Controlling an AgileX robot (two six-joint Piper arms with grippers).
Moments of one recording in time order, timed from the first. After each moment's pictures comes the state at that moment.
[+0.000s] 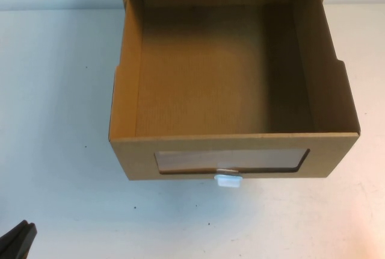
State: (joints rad) right arm 0.02 -0.01 0.02 0.20 0.36 -0.19; left arm -0.29 0.06 0.03 -0.38 0.19 0.43
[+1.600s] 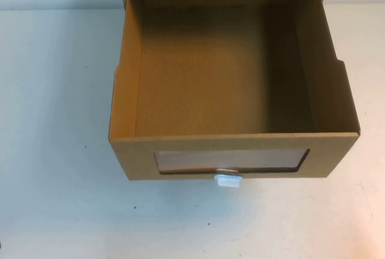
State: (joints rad) right arm 0.02 -0.01 0.02 0.20 0.36 -0.19; left arm -0.03 -0.01 0.03 -0.10 0.39 0.17
